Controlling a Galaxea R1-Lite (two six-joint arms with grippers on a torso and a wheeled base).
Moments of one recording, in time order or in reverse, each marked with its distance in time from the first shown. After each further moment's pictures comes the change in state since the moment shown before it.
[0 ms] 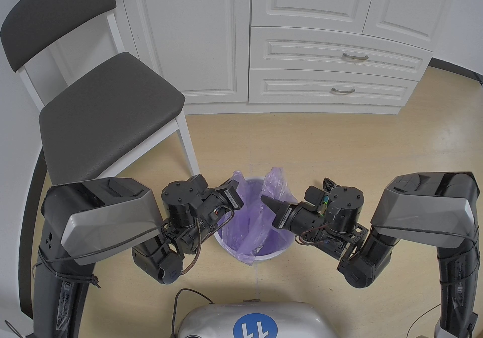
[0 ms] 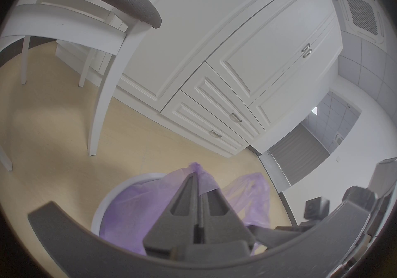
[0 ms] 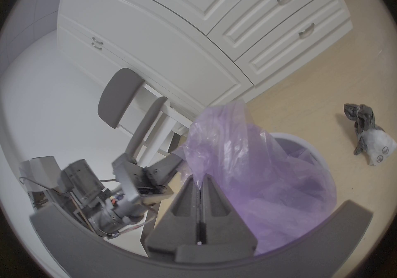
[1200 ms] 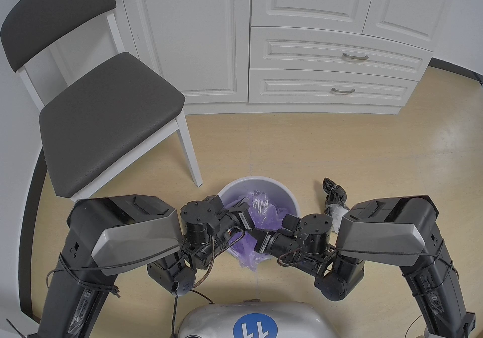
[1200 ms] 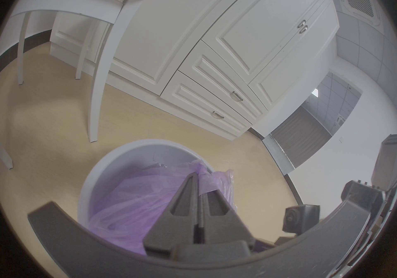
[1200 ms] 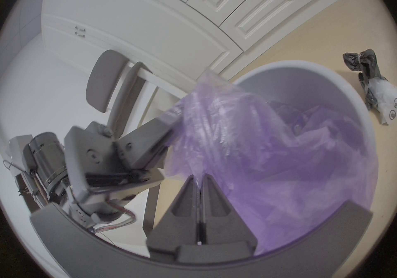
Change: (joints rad) left arm -0.048 0.119 -0.033 -0.001 0.006 0.078; right arm 0.039 0.244 -0.134 0.000 0.036 0.061
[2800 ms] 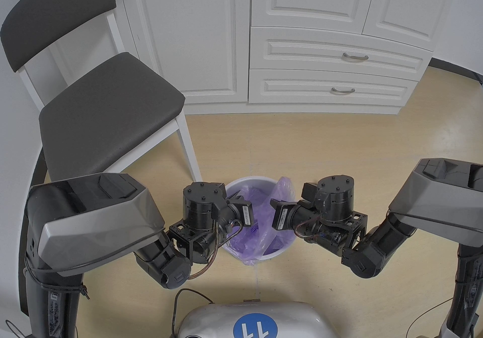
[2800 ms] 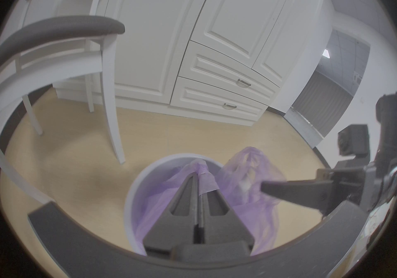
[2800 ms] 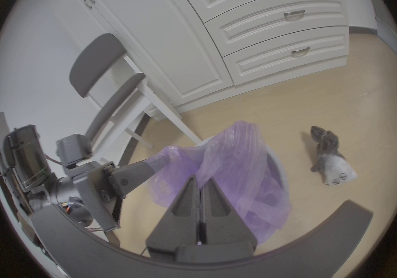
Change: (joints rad) left arm -0.044 -0.221 0.049 0.313 0.171 0.217; right arm -0.007 -0.373 0.082 0.412 -0.247 -0.281
